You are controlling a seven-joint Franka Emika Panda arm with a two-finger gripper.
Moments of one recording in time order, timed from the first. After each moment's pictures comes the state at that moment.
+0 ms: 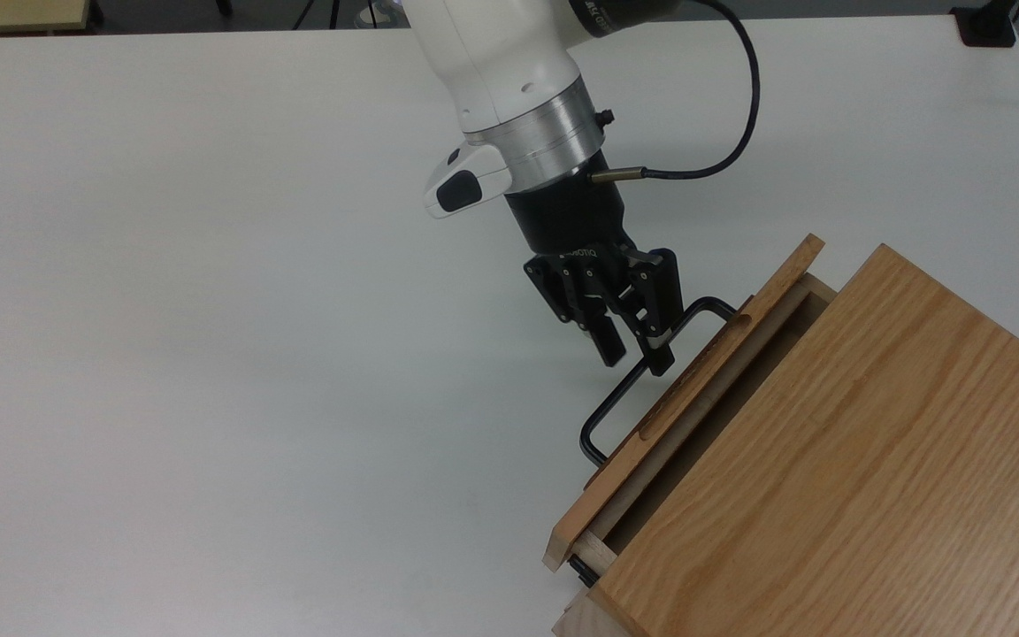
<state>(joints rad) 0.20 0.47 0.01 -1.39 0.57 2.53 0.51</state>
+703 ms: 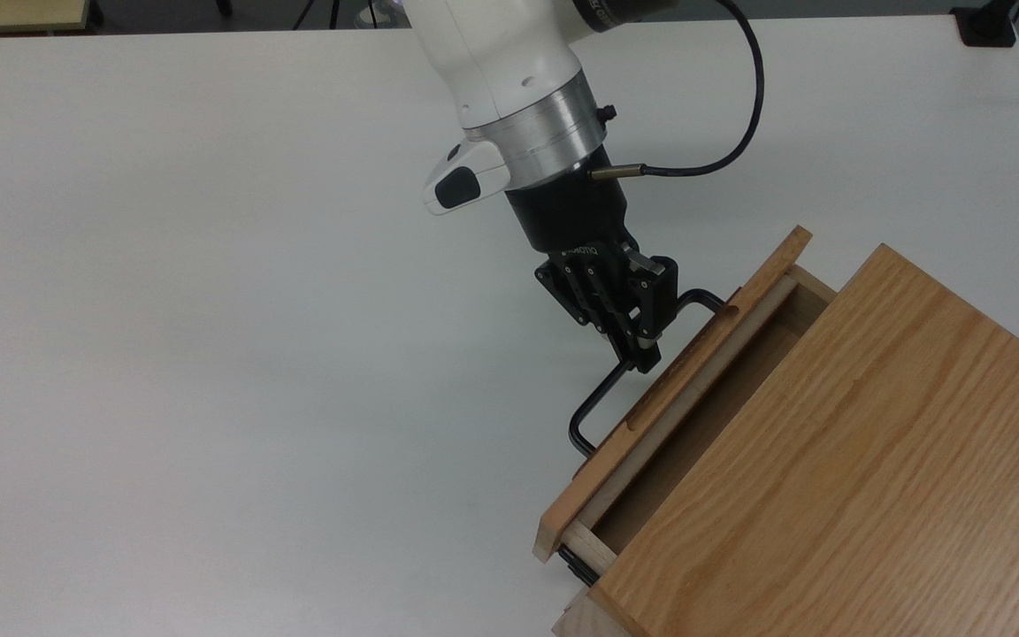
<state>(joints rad) 0.20 0.48 0.01 -1.37 0.57 2.51 0.56</state>
